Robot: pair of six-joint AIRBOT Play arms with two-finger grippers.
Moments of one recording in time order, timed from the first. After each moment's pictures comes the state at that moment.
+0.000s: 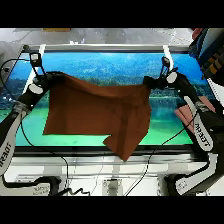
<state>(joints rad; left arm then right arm) -0.02 -1.49 1.18 0.75 -0.07 -0.77 0.03 -1.73 1.54 -1.18 0.73 1.63</state>
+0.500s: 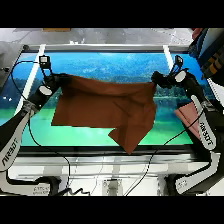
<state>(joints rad) -0.07 -1.54 1.18 0.75 -0.01 -0.77 -0.05 -1.72 1.55 -1.19 0.70 1.70</state>
